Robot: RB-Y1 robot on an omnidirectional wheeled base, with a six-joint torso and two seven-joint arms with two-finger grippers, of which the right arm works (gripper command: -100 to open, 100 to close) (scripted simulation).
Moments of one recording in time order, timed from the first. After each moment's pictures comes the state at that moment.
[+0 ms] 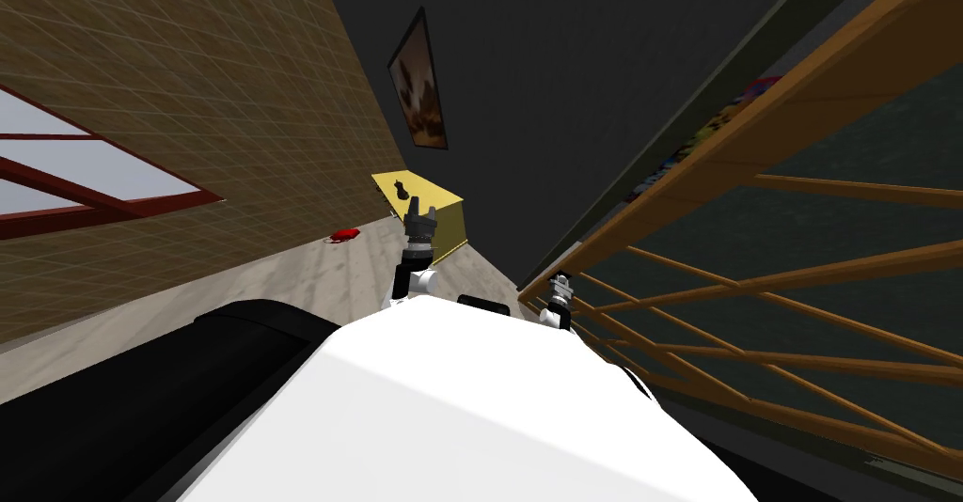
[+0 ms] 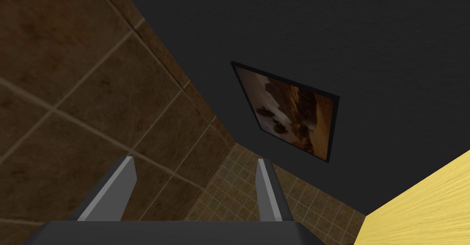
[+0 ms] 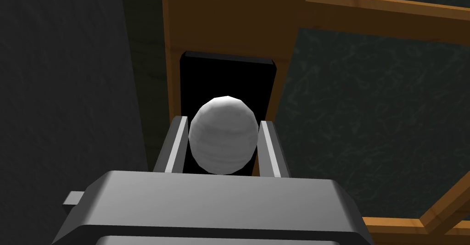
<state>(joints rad) -0.11 -0.27 0.02 -0.49 -0.59 -0.92 -1.48</state>
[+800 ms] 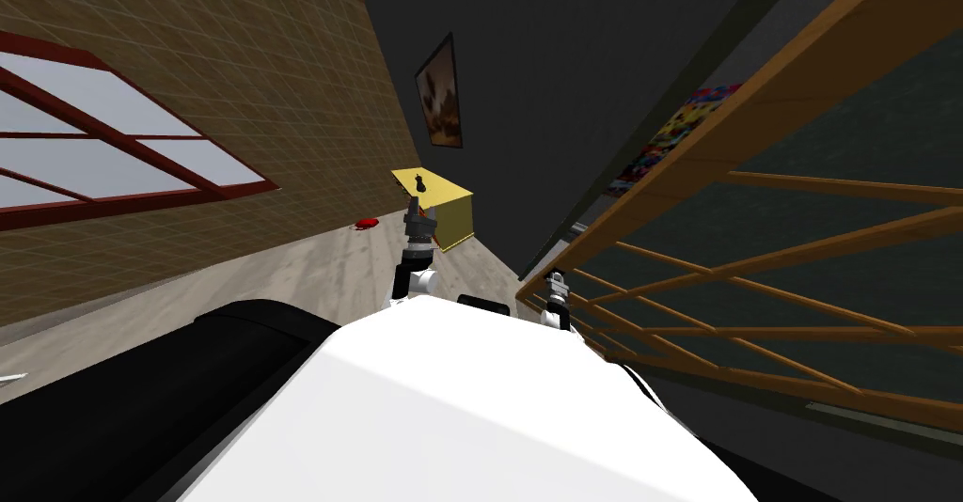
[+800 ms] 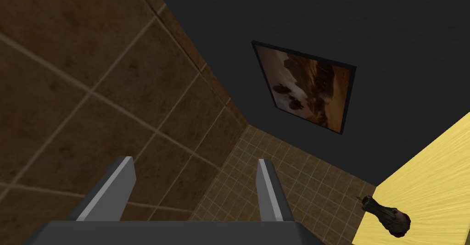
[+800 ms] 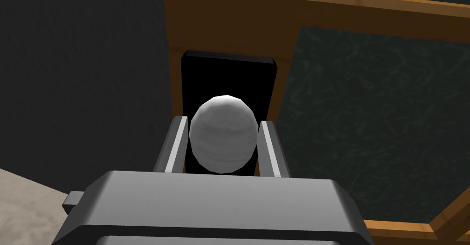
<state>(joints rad) -0.11 -0.30 0.11 -0.50 -0.53 -0.93 -1.57</state>
